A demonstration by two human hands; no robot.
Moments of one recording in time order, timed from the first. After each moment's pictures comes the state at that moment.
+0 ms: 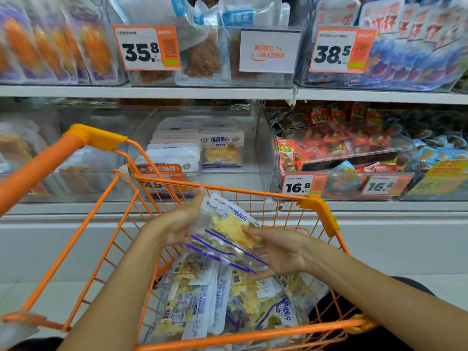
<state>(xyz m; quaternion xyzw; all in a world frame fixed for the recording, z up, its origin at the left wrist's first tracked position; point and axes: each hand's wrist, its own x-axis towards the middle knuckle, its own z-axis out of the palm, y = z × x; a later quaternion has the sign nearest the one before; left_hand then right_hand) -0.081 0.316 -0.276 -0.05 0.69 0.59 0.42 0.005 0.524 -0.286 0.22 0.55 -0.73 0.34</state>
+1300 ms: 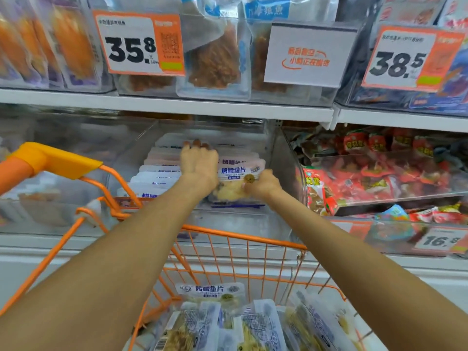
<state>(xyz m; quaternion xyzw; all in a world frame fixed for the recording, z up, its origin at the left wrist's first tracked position) -0.245 0.382 -0.227 0.11 0.98 -0.13 -0.13 -0.226 0.520 -0.264 0.19 0.92 -0.35 0.01</state>
